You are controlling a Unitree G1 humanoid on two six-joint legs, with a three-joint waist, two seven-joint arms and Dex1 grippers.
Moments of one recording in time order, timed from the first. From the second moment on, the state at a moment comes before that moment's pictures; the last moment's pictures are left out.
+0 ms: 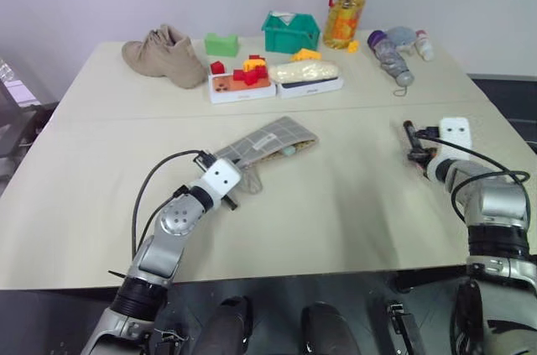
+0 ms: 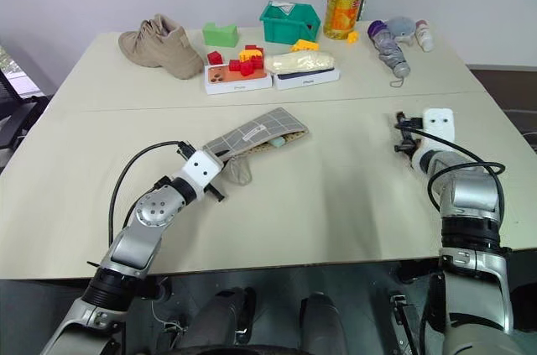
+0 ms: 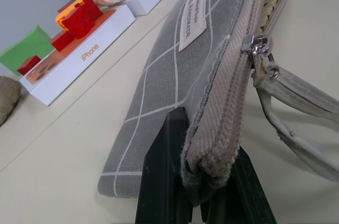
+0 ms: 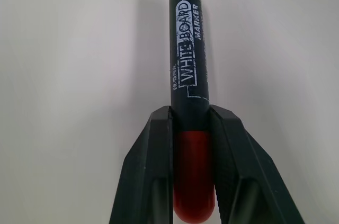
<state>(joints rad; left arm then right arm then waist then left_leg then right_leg) -0.26 0.32 -0.16 -0.03 0.16 0.09 -0.37 -0.48 -0.70 -0.10 0.12 0.16 0.63 0.47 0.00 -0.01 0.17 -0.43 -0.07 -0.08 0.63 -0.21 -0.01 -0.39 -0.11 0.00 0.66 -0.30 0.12</state>
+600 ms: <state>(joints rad) -0.29 0.32 -0.14 -0.01 0.14 0.09 -0.37 -0.46 -0.75 0.17 -0.24 0.16 0.50 0.83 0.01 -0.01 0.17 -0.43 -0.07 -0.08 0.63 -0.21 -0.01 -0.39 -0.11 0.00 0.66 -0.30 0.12</state>
